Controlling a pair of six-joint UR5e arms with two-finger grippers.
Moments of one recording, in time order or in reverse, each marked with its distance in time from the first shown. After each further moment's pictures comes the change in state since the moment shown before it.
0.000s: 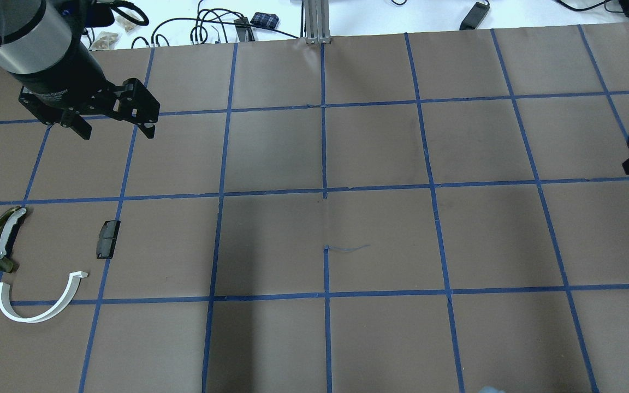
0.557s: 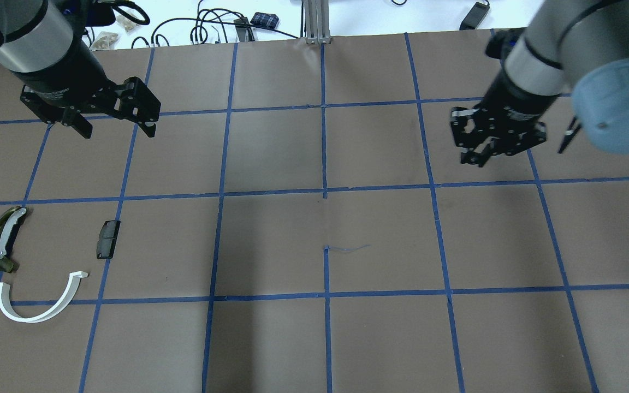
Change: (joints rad) left arm -0.001 -0.005 0.004 0.000 0.000 -0.004; right arm 0.524 0.103 0.004 -0.189 0.041 0.634
